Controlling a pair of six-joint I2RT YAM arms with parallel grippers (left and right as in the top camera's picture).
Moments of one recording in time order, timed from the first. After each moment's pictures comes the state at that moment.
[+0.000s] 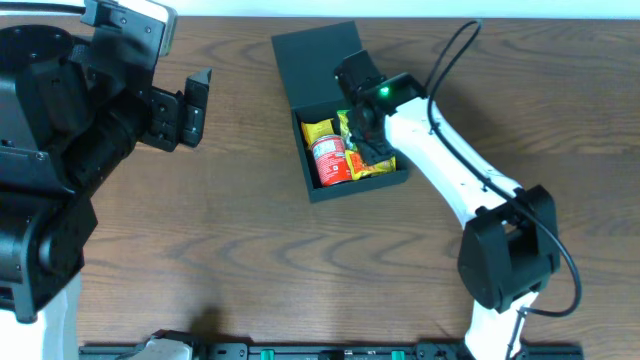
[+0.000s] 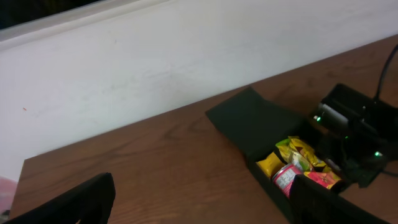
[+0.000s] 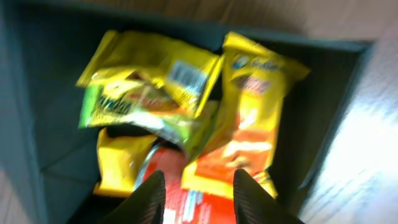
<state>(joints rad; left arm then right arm) -0.18 1.34 2.10 -1.23 0.07 0.20 0.51 1.99 1.69 -1.04 0.15 1.71</state>
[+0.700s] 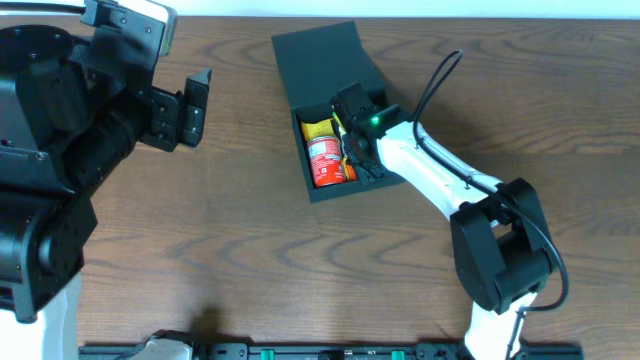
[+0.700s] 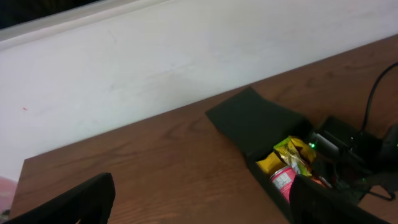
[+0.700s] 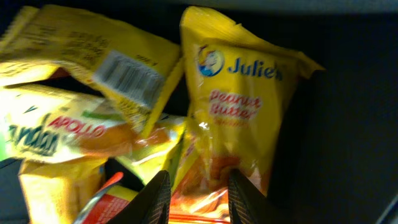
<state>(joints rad) -0.18 1.34 2.10 -1.23 0.07 0.20 0.52 1.99 1.44 -0.82 0.14 1.72</state>
